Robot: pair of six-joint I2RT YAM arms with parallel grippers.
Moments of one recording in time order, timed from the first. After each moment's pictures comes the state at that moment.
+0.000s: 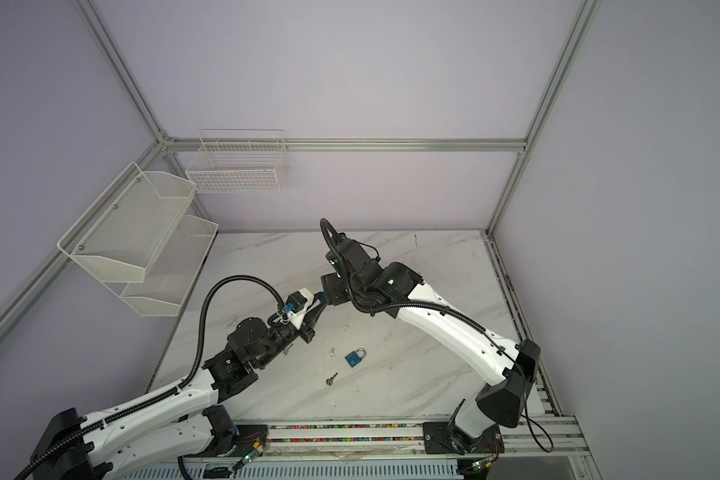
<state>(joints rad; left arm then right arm) -0.83 0.95 0.54 0.41 -0.16 0.20 0.93 1.56 1.70 -0.89 0.19 0.44</state>
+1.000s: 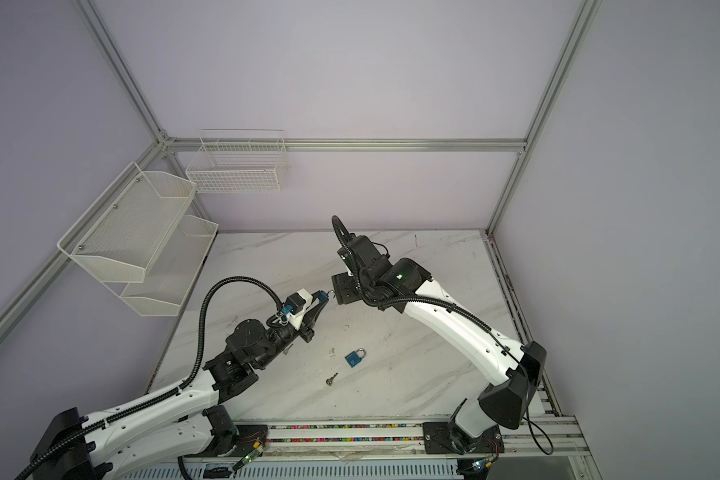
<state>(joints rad) -0.83 0.95 0.52 0.47 -0.16 0.22 0.86 1.53 1.67 -0.95 0.13 0.41</state>
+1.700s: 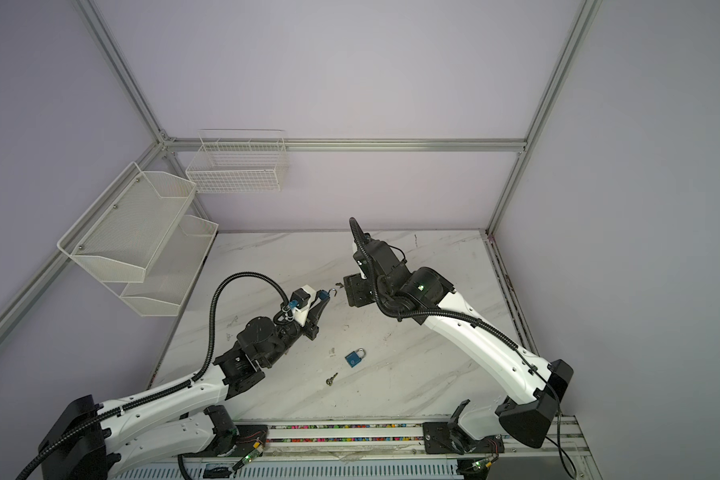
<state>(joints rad) -0.83 1.06 0.53 0.48 -0.27 0.11 0.85 1.38 1.56 -0.91 0.21 0.41</state>
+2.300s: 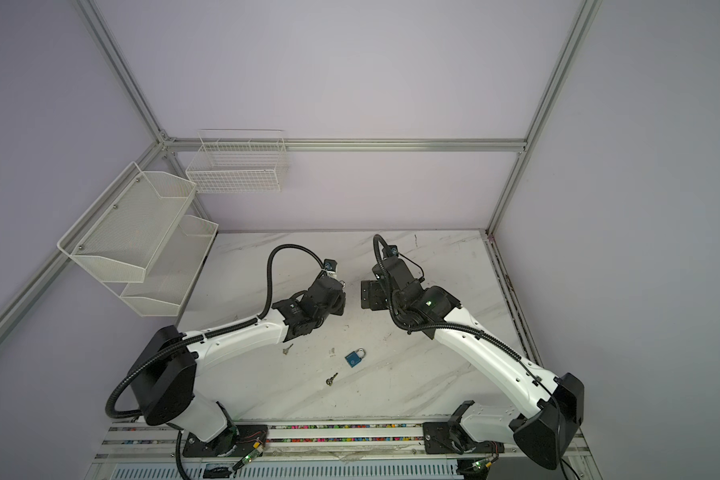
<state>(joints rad) -0.79 1.66 1.15 -0.26 -0.50 -0.43 0.73 1.26 1.20 -0.66 0.24 0.54</state>
